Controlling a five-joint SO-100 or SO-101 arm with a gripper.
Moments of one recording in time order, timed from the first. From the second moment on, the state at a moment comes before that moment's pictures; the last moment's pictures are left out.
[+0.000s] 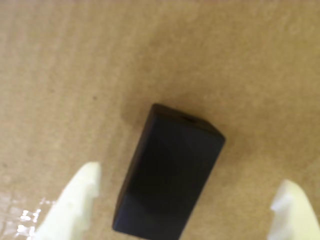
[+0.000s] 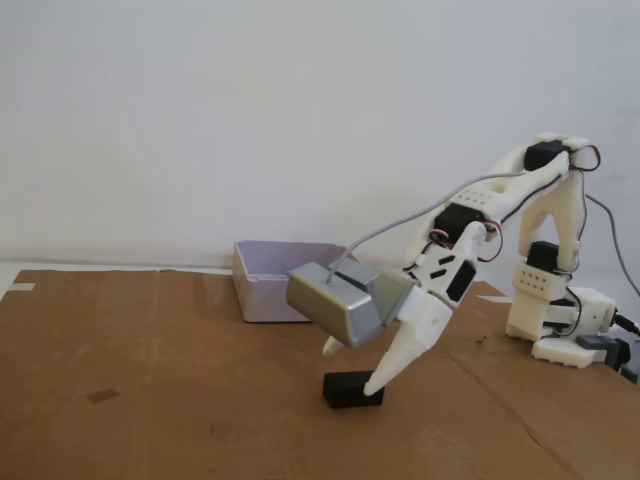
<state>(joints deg) -23.3 73.9 103.8 23.2 8.5</state>
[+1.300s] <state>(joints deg) -23.5 68.5 103.7 22.3 8.5</state>
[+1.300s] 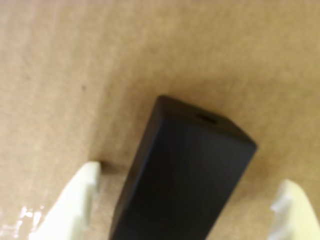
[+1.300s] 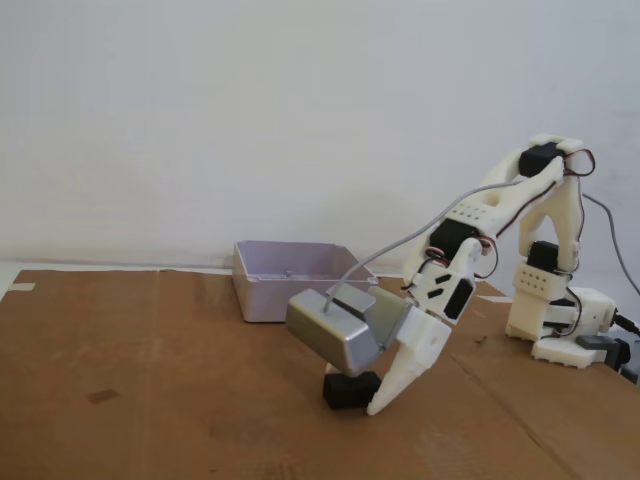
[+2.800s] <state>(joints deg) -22.1 68.5 103.4 22.2 8.3</state>
